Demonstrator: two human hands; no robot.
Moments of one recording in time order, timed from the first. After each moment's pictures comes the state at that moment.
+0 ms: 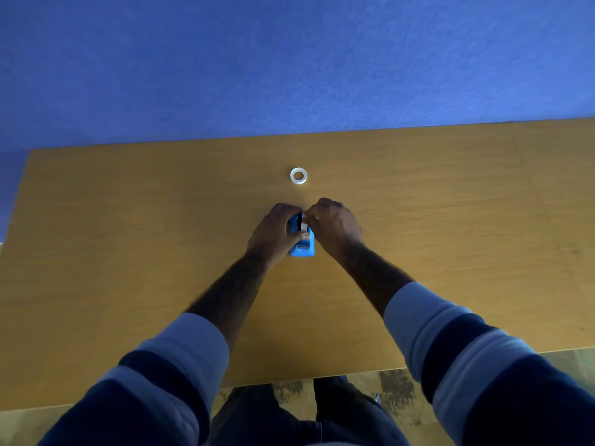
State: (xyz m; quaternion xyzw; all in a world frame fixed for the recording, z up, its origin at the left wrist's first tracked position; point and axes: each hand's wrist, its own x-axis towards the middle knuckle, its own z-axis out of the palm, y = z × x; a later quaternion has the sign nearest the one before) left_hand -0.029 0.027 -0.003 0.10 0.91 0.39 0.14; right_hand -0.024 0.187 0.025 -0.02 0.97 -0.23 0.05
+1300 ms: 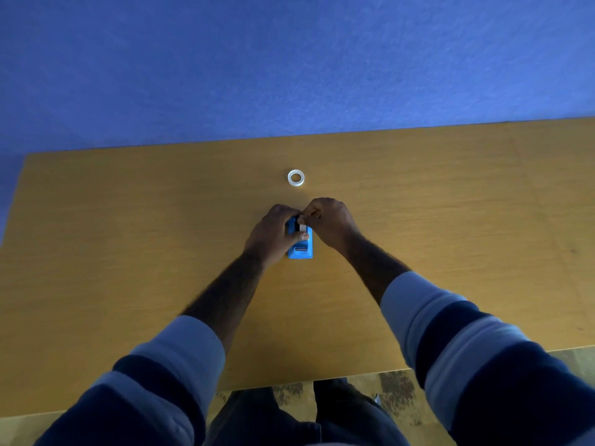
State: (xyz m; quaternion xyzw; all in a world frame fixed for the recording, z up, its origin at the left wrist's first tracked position) left_hand -0.036 0.026 -0.002 0.10 0.90 0.39 0.16; right_hand -0.042 0.194 0.025 0.06 0.91 -0.38 0.14
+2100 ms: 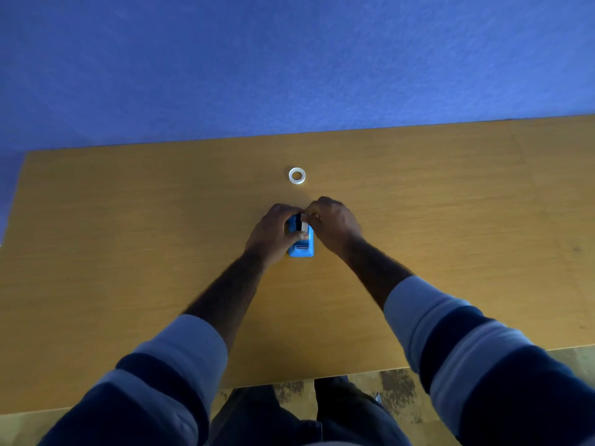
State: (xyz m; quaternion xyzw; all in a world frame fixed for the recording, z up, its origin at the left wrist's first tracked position) left_hand -0.034 0.025 -0.005 0.10 0.89 0.41 0.16; right_hand -0.031 0.195 0.024 -0.02 0.95 -0.31 0.08
